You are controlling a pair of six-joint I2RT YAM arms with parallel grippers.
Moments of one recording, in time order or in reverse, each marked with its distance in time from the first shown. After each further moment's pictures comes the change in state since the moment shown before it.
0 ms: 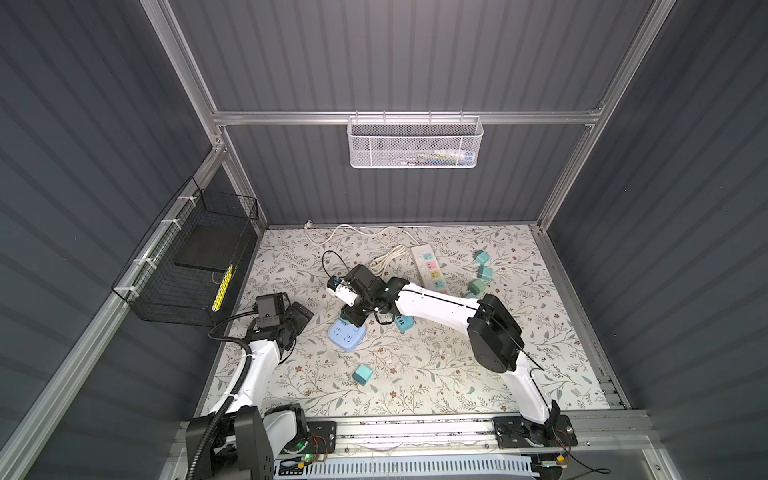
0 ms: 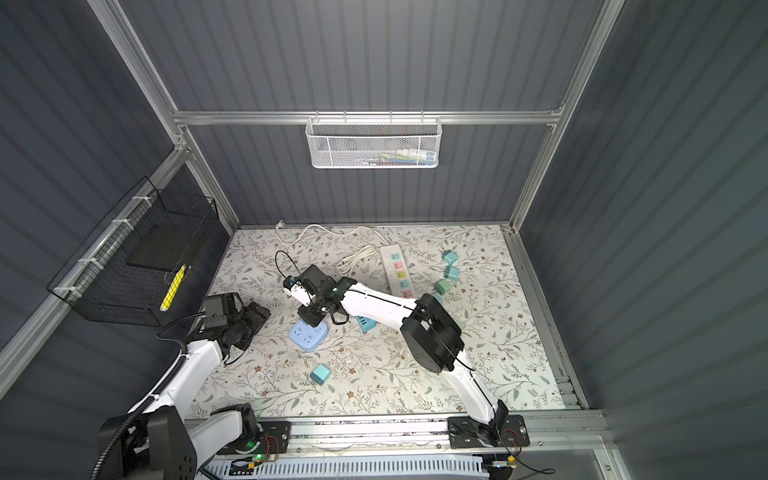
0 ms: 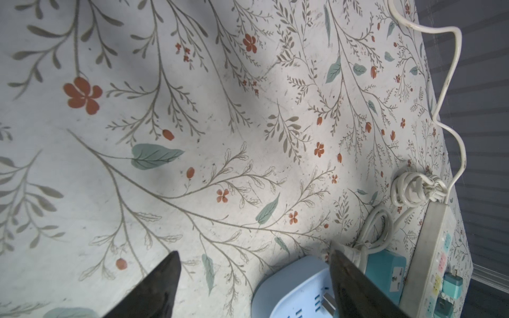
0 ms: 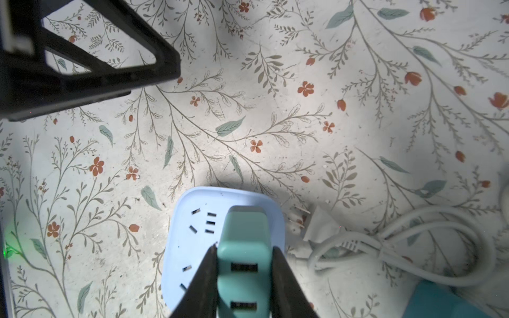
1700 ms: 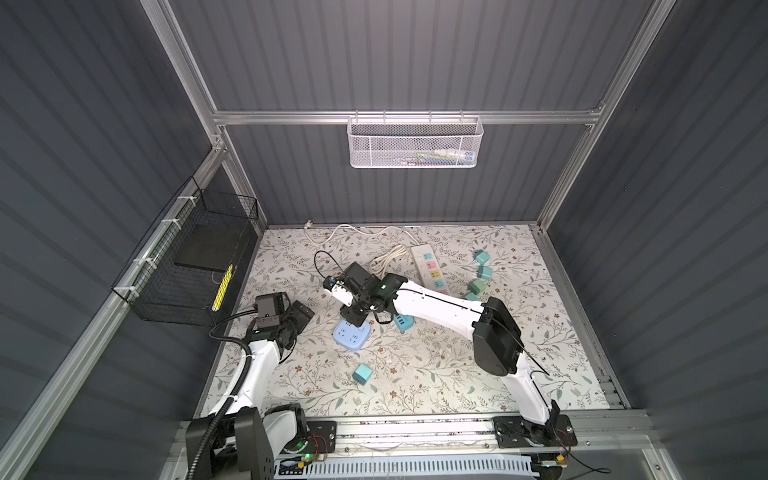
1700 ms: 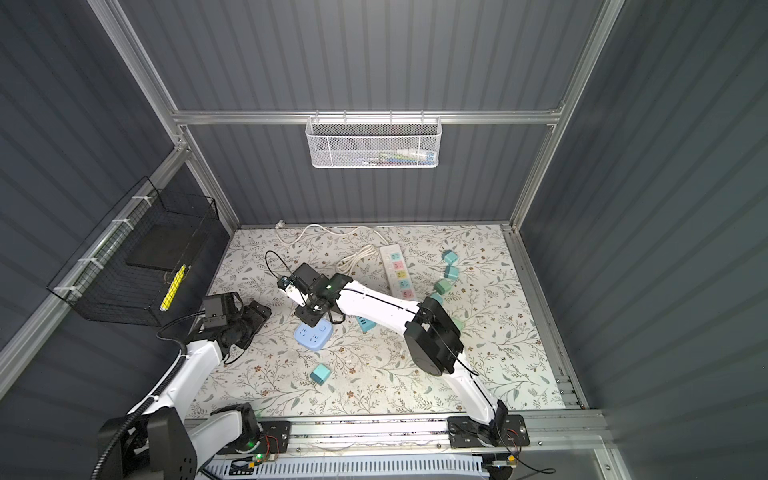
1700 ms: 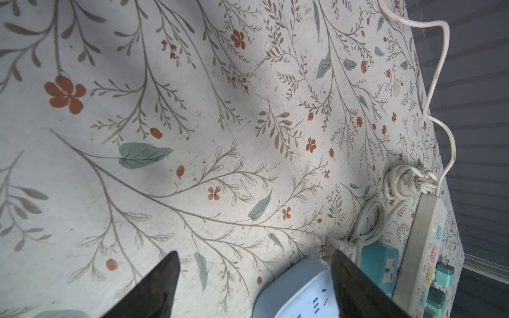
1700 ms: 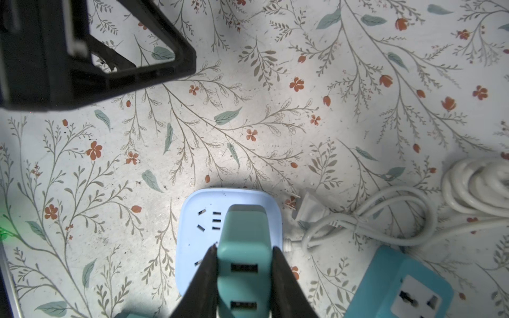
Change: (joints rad) left arm 0.004 -0.005 0.000 0.008 0.027 0.011; right arm 0.037 -0.010 0.113 -0.171 0.101 -0.034
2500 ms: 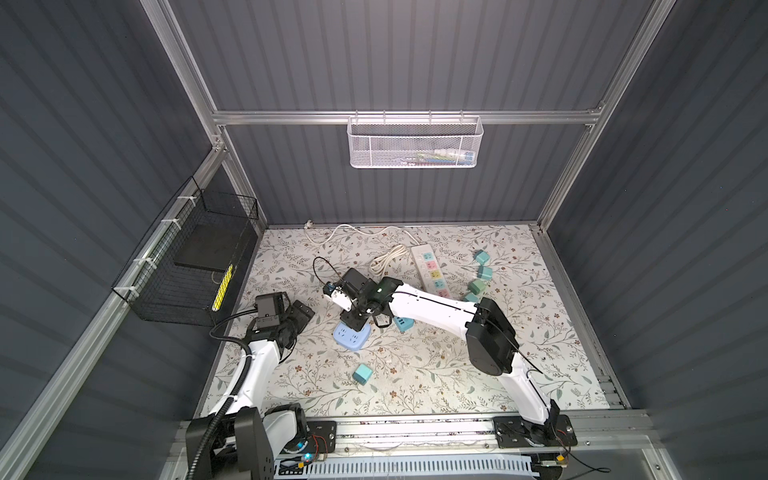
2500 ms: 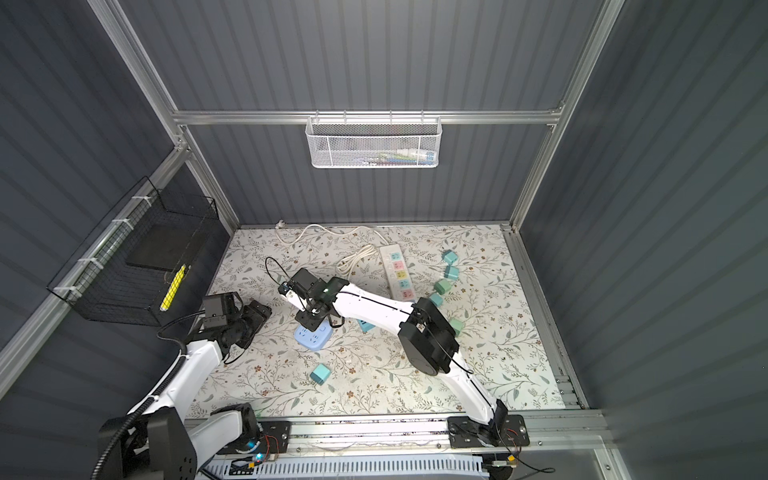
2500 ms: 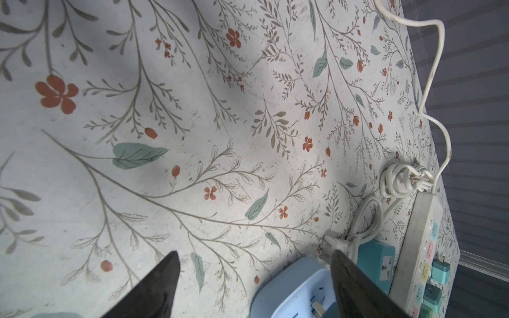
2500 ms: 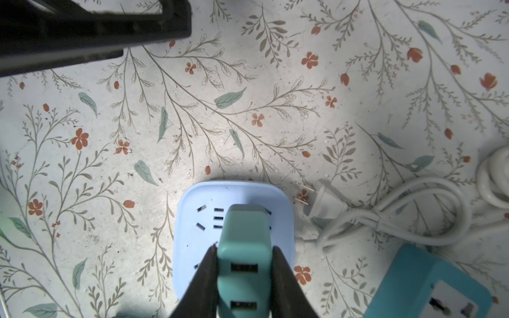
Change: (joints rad) left arm 0.000 0.000 0.000 0.006 0.011 0.000; right arm 0.011 0.039 0.000 -0.017 0.001 0.014
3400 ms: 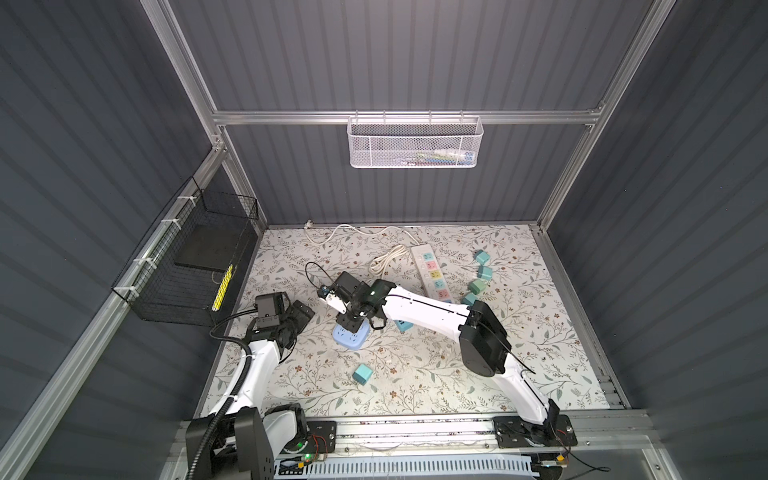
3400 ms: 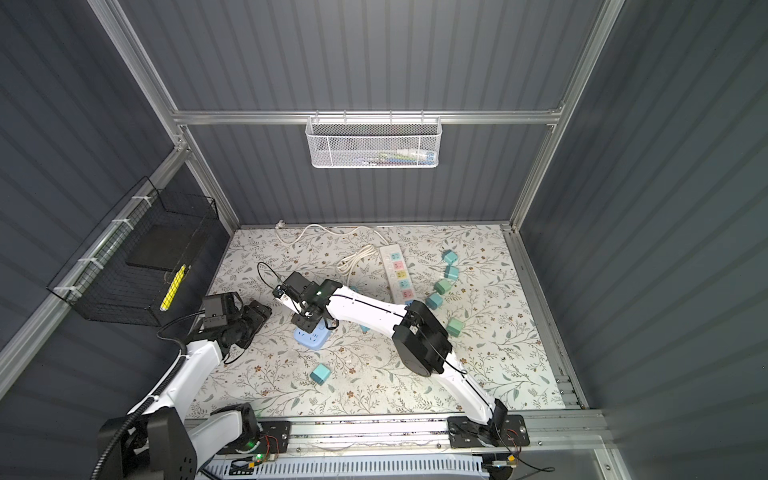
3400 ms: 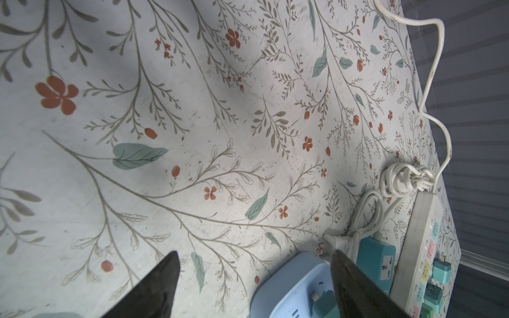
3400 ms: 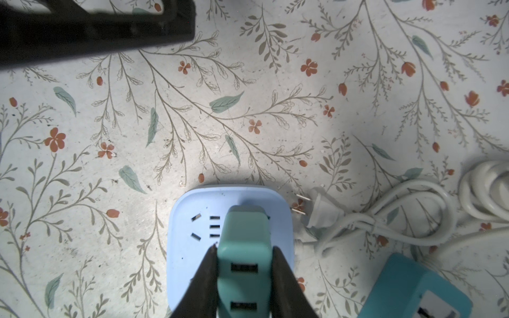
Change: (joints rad) left arm 0.000 0.000 0.000 0.000 0.000 0.004; right arm 0.024 0.080 0.110 -0.061 0.072 -0.046
